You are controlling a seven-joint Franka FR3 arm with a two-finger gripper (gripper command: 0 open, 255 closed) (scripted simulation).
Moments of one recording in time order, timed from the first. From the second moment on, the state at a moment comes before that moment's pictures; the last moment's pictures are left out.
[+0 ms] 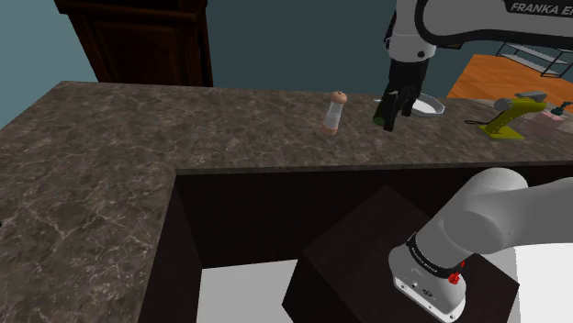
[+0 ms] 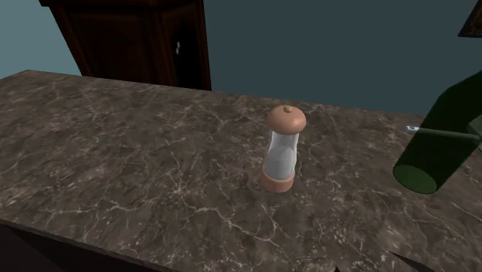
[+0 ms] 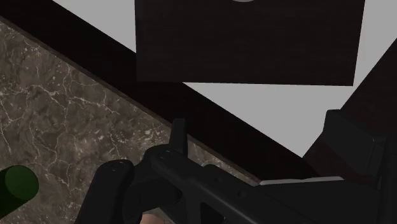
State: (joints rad) arm 0.00 -0.76 0.04 -2.43 -0.10 1.44 -0.03
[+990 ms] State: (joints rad) arm -0.04 -0.30 -0.08 -2.17 -0.19 1.68 -0.21
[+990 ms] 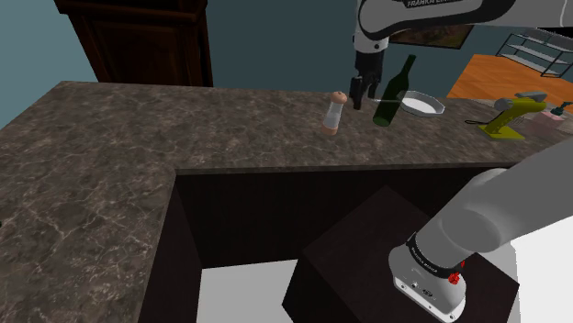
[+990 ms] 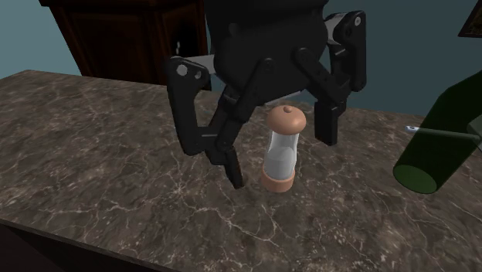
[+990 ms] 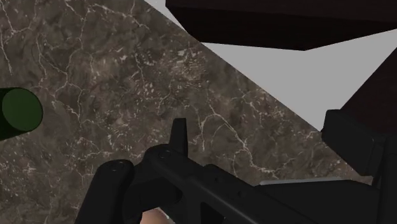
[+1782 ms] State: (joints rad) arm -0.08 0.17 -0.14 -1.73 -0.16 1.75 -0.39
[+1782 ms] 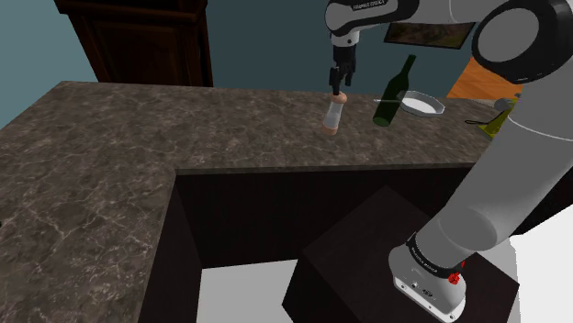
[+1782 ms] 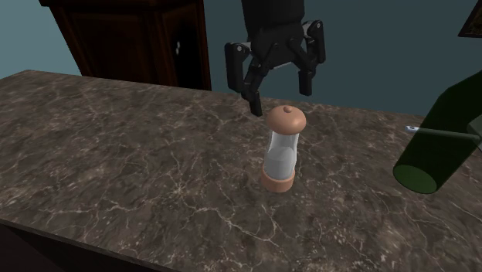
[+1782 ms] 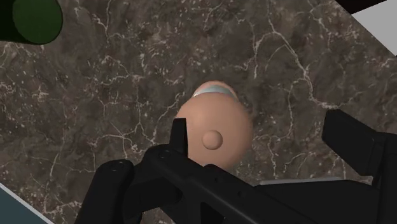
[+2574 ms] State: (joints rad) arm -0.11 0.33 -0.15 -1.63 -0.14 1.81 -0.43
